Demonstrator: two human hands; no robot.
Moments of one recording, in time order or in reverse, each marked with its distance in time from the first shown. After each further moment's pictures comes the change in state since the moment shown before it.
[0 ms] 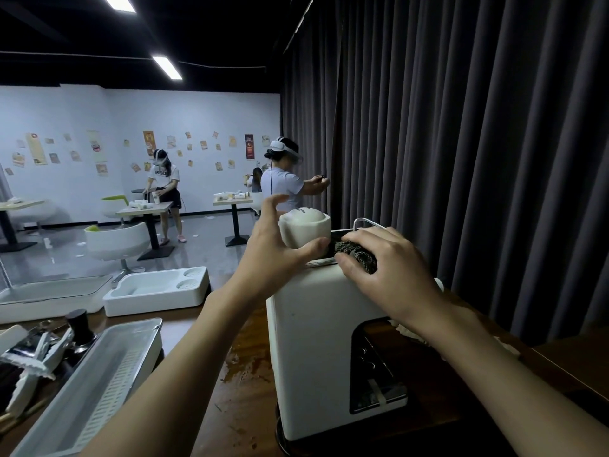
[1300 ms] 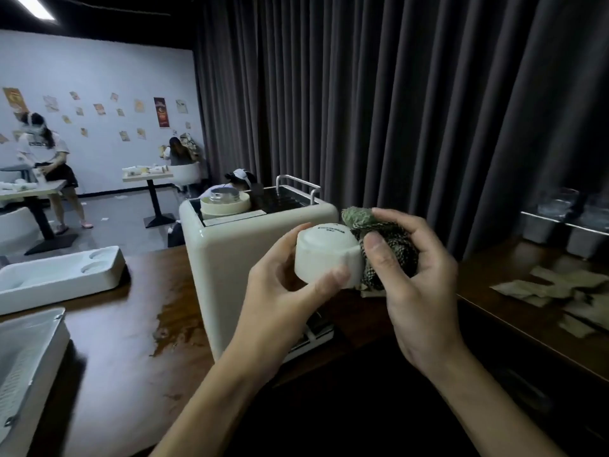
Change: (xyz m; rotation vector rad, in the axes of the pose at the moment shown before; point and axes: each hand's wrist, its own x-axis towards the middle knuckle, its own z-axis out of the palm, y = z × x) left_hand -0.127 0.077 0.063 -0.793 -0.319 -0.023; right_hand -0.114 -0.031 -0.071 0.600 0.454 0.295
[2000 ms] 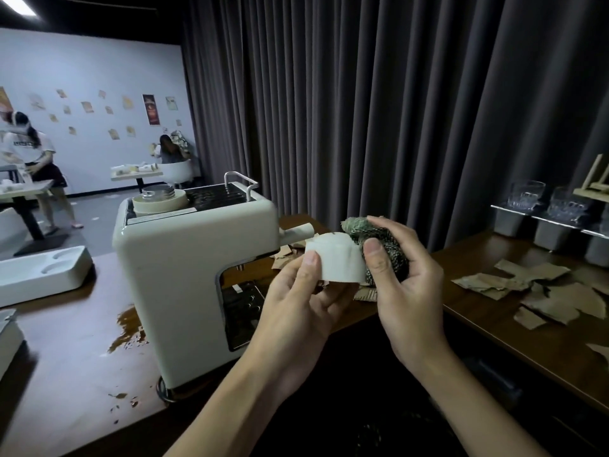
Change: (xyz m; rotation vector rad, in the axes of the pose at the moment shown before) left_hand 0.005 -0.040 0.103 -0.561 0.075 -0.350; right_hand 0.007 0.025 -0.084 -0.082 0.022 0.041
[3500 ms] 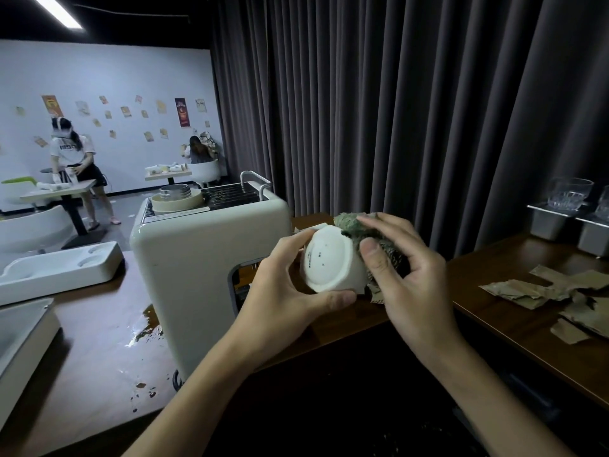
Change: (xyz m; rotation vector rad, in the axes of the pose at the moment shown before) left_hand 0.013 0.028 -0.029 1.047 0.024 0.316; right_hand 0.017 0.011 -0.002 -0.002 -0.210 -0.057
